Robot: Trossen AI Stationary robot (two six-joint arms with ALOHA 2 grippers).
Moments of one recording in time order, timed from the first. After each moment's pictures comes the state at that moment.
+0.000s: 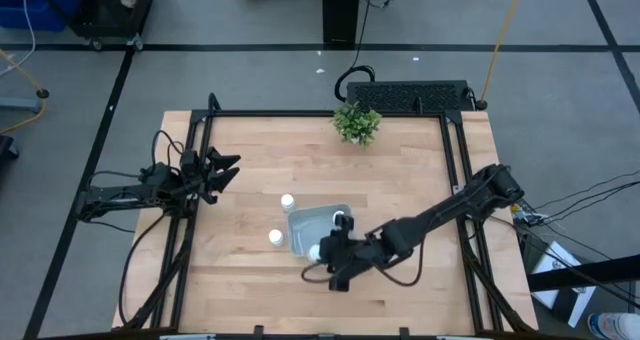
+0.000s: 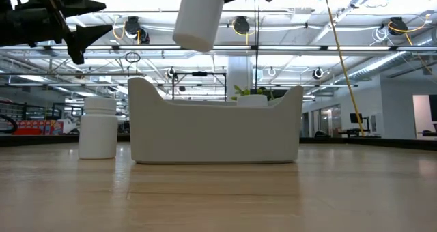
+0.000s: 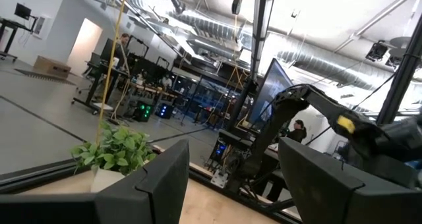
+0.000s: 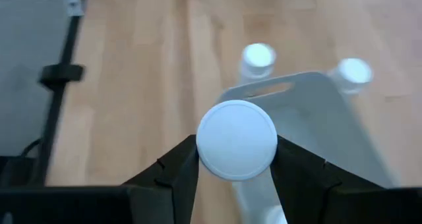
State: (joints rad) left arm 0.09 0.01 0.01 0.33 -0.16 -0.37; right arm 0.45 1.84 1.52 -0.52 0.39 0.41
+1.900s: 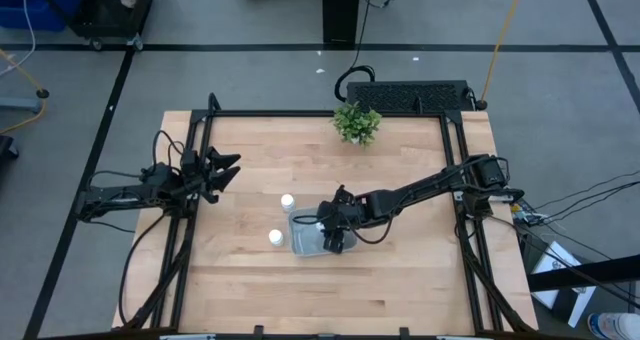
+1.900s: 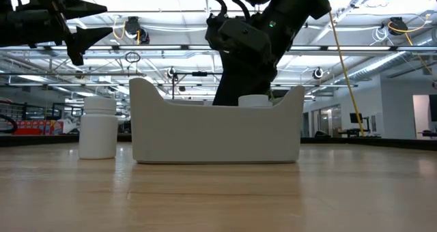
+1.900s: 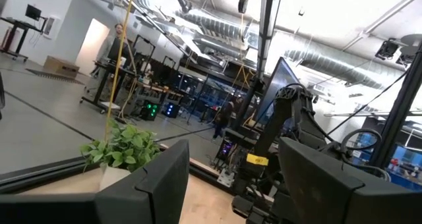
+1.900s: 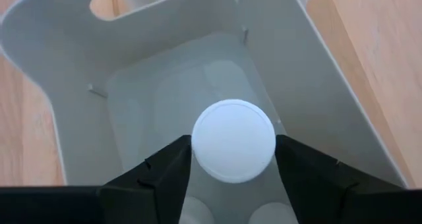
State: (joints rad) left arm 0.09 0.01 0.01 0.32 -0.18 -0.36; right arm 0.19 1.89 1.22 -0.30 0.15 0.39
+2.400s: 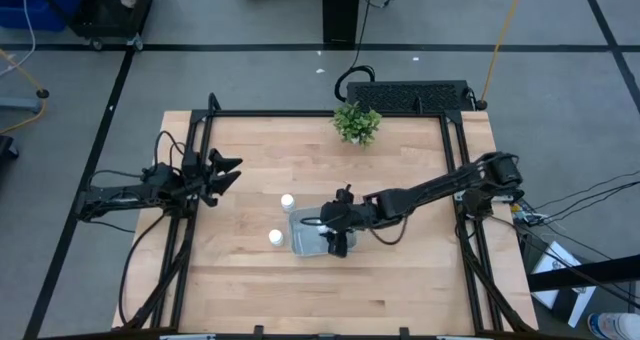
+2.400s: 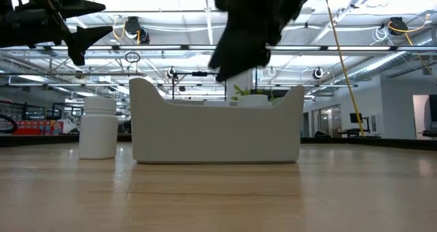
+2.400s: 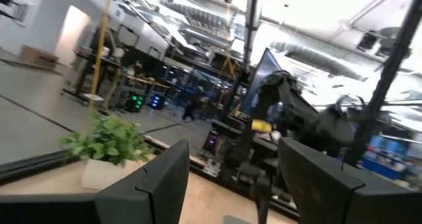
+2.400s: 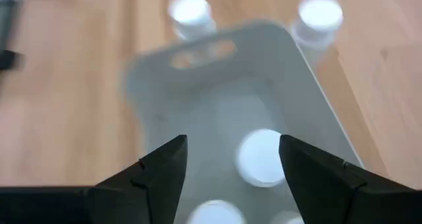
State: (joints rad) left arm 0.09 0.01 0.01 0.30 -0.11 -0.38; right arm 0.23 1.75 1.22 -0.28 0.16 0.36
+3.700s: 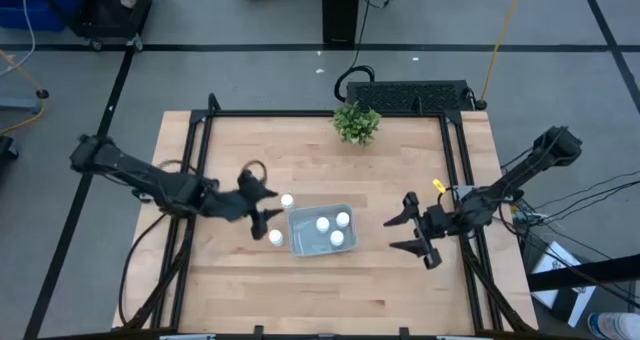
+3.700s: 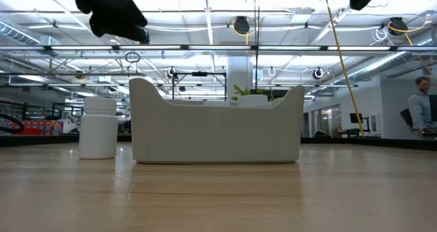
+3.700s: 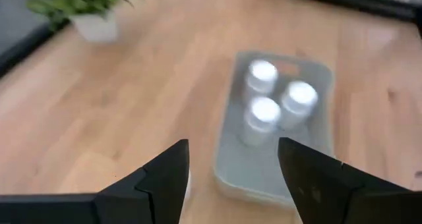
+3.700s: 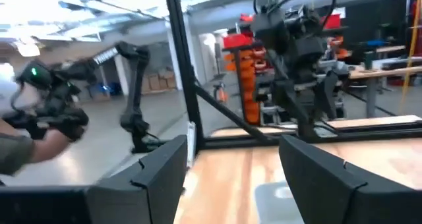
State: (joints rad) left arm -0.35 1.12 0.81 -0.39 -0.47 -0.50; right arm 0.63 0.95 0.33 0.78 0.41 0.13
